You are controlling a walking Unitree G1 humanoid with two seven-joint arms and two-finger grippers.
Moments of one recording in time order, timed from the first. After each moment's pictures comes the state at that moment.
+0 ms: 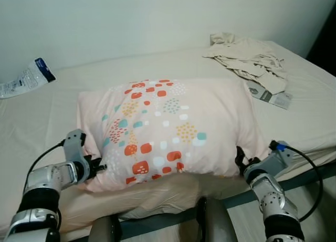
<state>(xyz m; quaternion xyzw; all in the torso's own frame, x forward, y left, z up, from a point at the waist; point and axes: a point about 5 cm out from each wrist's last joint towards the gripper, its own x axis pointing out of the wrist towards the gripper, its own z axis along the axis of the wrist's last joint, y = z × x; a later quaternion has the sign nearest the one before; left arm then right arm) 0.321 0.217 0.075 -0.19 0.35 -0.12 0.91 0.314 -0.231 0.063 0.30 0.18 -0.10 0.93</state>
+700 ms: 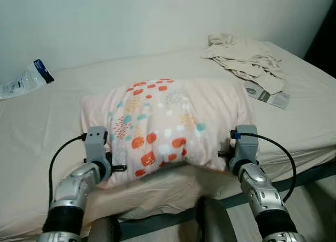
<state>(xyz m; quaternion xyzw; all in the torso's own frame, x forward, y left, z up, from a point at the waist) 0.322 0.166 0.093 -0.11 0.19 -0.11 0.97 0.332 -0.198 0.092 -0.01 0.11 -0.01 0.99</state>
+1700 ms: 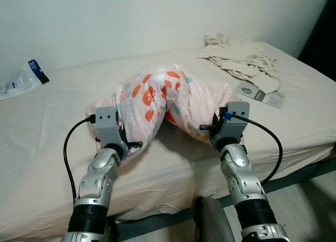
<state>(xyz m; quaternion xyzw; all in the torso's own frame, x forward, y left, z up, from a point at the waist) 0.338 0.128 0.147 -0.10 0.02 -0.06 0.99 0.347 -0.138 0.158 0.05 -0.07 0.04 1.00</state>
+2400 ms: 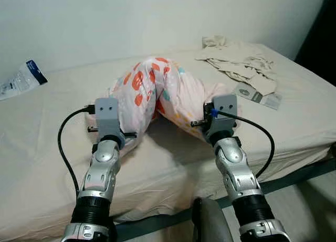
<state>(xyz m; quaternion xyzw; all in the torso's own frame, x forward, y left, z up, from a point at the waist) 0.344 0.142 0.154 -0.02 -0.01 0.04 1.00 0.348 -0.131 0.164 -0.04 -0.08 0.07 0.99</state>
